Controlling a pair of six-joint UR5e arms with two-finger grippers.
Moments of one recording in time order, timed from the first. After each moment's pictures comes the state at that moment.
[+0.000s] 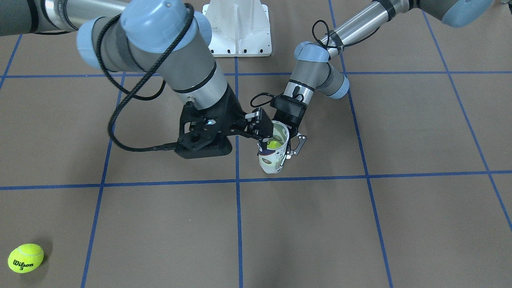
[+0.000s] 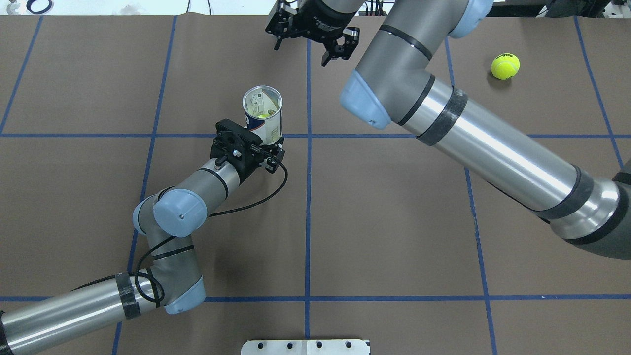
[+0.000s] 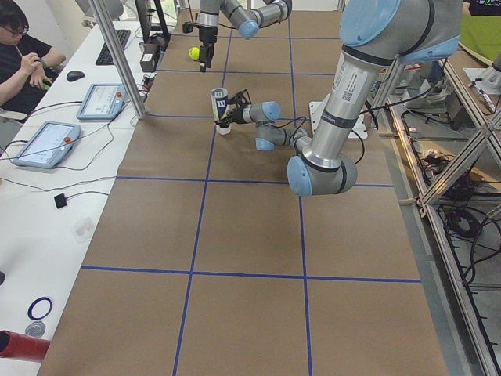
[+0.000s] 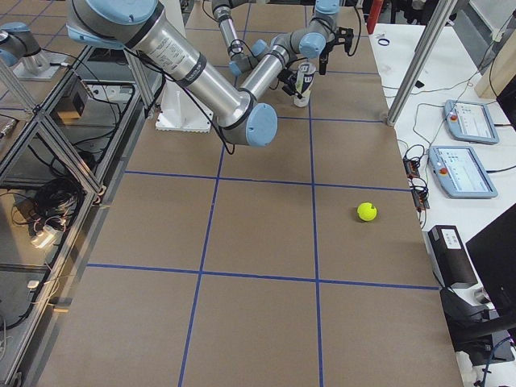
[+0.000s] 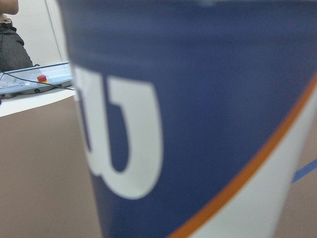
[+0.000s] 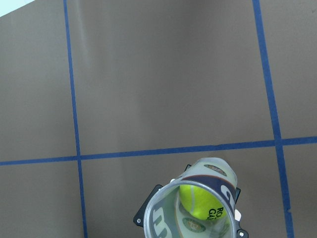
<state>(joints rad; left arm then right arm) -0.42 -2.14 -1.31 -2.76 -1.10 -0.65 0.88 -0.61 1.41 -1.37 2.16 1.22</state>
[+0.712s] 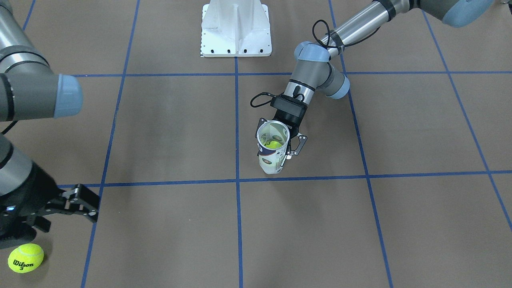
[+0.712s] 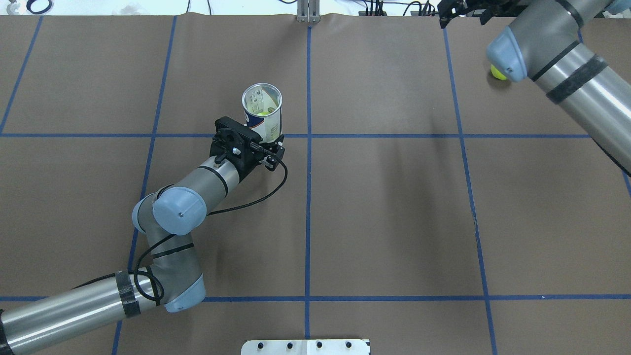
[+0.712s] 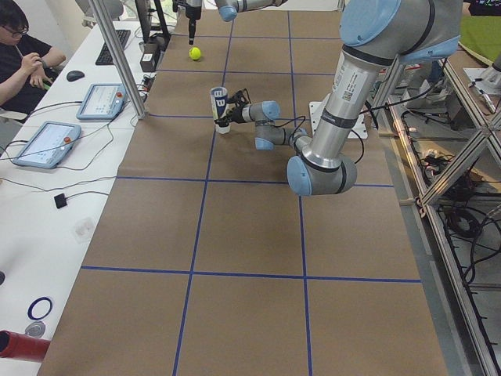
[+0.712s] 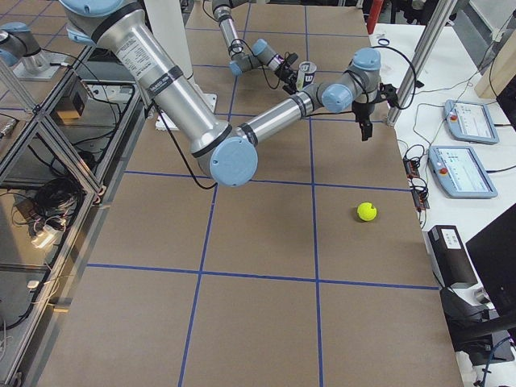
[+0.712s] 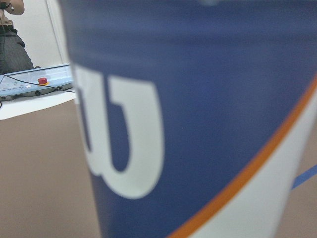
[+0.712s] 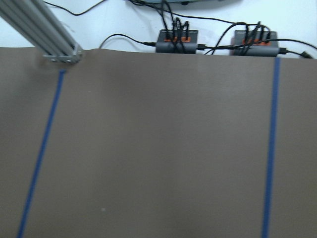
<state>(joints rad) -0.43 -2.14 -1.32 -2.76 -1.11 -0.65 1.15 -0.88 1.33 -1.37 2.16 0.53</state>
